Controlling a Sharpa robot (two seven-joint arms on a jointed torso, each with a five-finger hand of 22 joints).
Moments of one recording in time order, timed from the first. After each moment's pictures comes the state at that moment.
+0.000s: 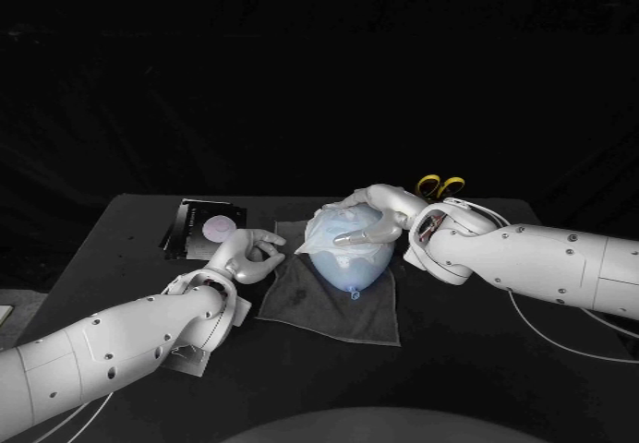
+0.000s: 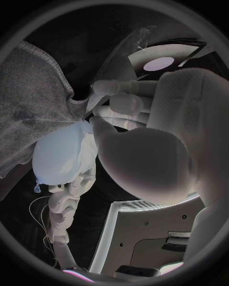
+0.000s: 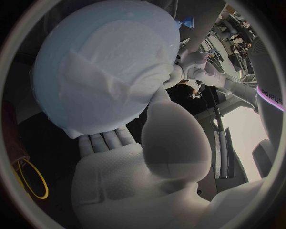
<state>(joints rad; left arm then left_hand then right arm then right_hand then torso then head) 0.95 -0.70 -0.07 1.39 -0.79 -0.67 0.16 1.54 -0.23 0.58 0.09 0.05 0.80 0.18 0.29 0.23 0.93 0.11 0.67 0.33 1.28 0.04 1.38 1.02 0.17 0.85 0.13 1.17 0.75 1.21 -0.76 -0.17 1.45 -1.20 -0.44 0.00 1.26 -0.16 -0.14 0.30 0.14 0.74 0.19 0.12 0.22 0.63 0.25 0.05 0.05 0.29 0.27 0.04 0.06 0.08 0.18 0.30 0.05 0.17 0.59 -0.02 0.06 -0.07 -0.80</state>
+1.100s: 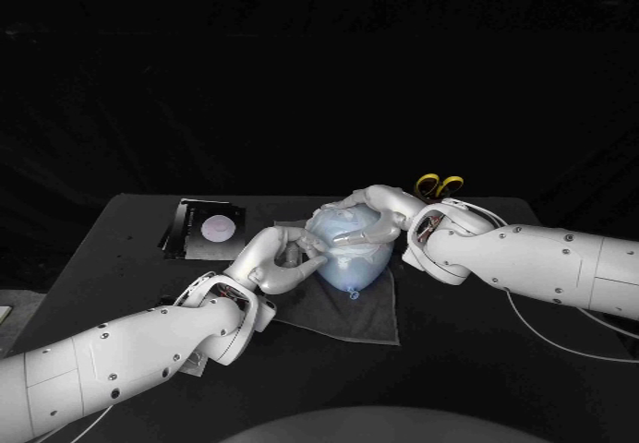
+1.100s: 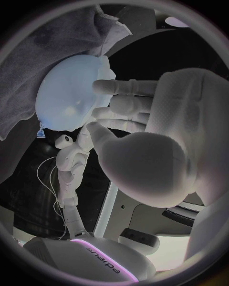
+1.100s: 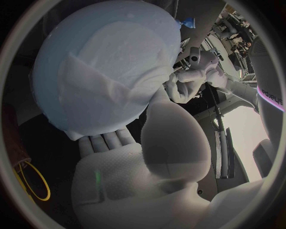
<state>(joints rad) 0.95 -0.70 -0.07 1.53 -0.93 -0.70 0.41 1.45 -0.22 0.52 0.07 0.05 0.92 0.14 0.42 0.28 0.94 0.07 0.77 0.35 1.28 0.01 1.40 1.00 0.17 0.84 0.13 1.13 0.72 1.21 -0.76 -0.17 1.44 -1.20 -0.44 0.00 1.27 -0.16 -0.14 0.30 0.14 0.74 0.19 0.12 0.21 0.63 0.25 0.05 0.05 0.29 0.27 0.04 0.06 0.08 0.18 0.30 0.05 0.17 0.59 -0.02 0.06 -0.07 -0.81</state>
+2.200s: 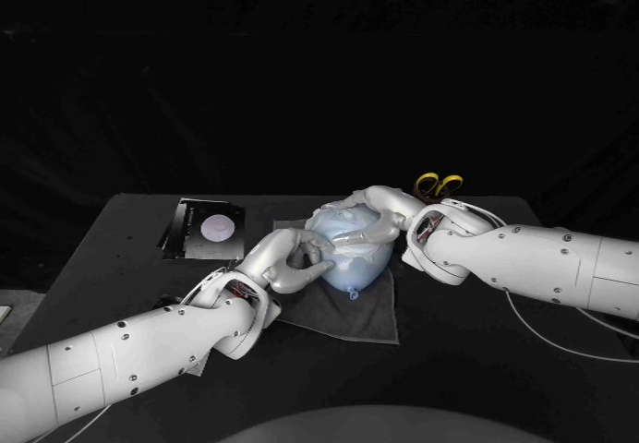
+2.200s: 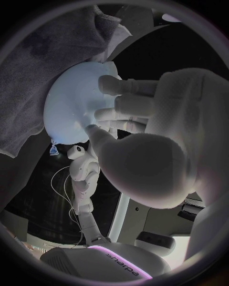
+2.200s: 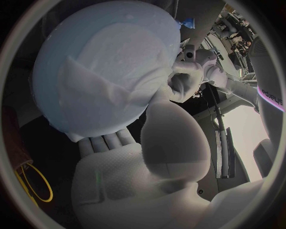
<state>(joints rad) 0.95 -0.64 -0.06 1.47 -1.11 -0.69 0.25 1.44 -0.23 0.48 0.10 0.05 0.91 0.14 0.37 0.24 0.91 0.07 0.94 0.47 1.40 0.01 1.50 1.22 0.16 1.01 0.12 1.24 0.90 1.20 -0.76 -0.17 1.44 -1.20 -0.44 0.00 1.26 -0.15 -0.13 0.30 0.14 0.74 0.20 0.12 0.21 0.63 0.25 0.05 0.05 0.29 0.27 0.04 0.06 0.08 0.18 0.30 0.05 0.17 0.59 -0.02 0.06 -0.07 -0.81</state>
